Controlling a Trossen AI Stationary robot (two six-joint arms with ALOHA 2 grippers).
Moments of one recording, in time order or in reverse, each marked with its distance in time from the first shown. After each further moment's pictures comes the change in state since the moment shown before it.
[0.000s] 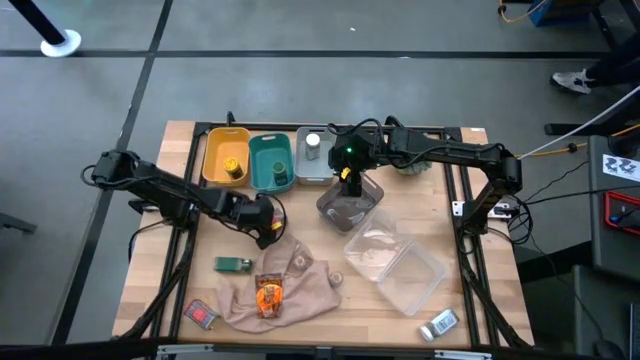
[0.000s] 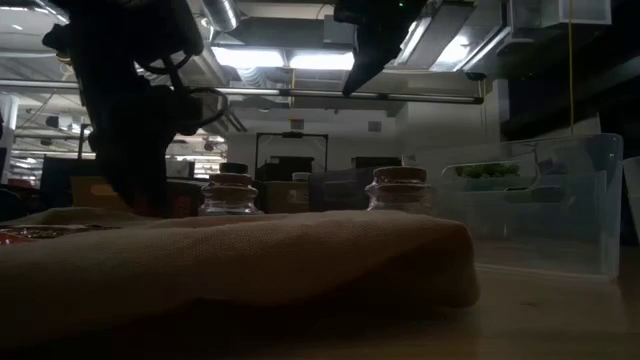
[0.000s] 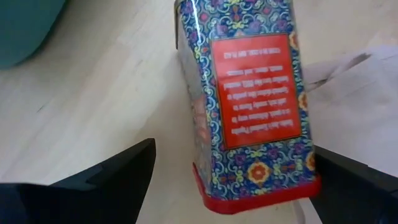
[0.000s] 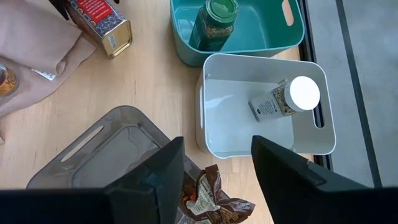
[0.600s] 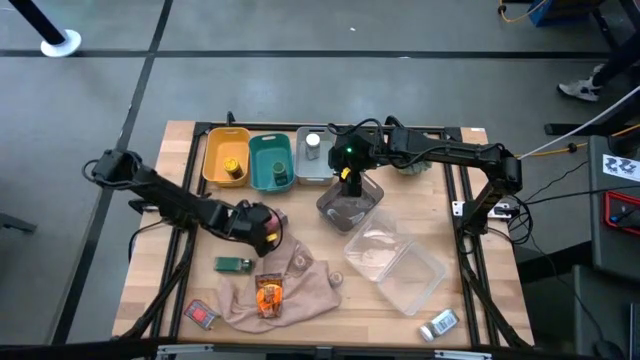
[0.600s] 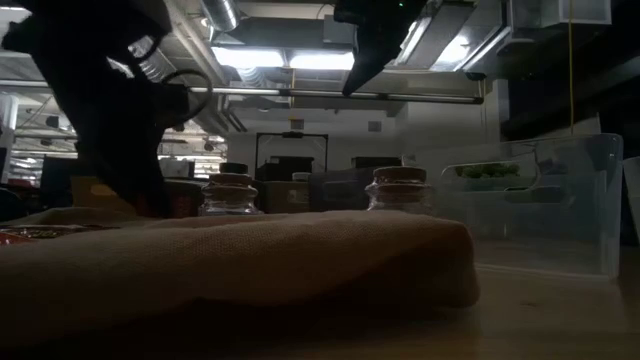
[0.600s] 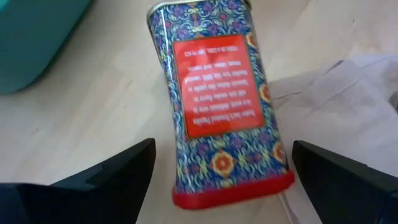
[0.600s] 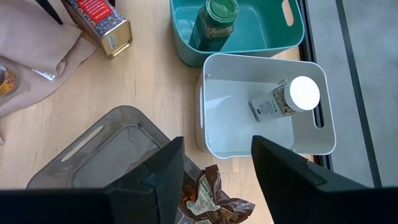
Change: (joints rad) left arm -0.165 0.000 -0.061 0.125 -0.222 -0.053; right arm 0.000 0.000 0.000 0.000 0.000 0.000
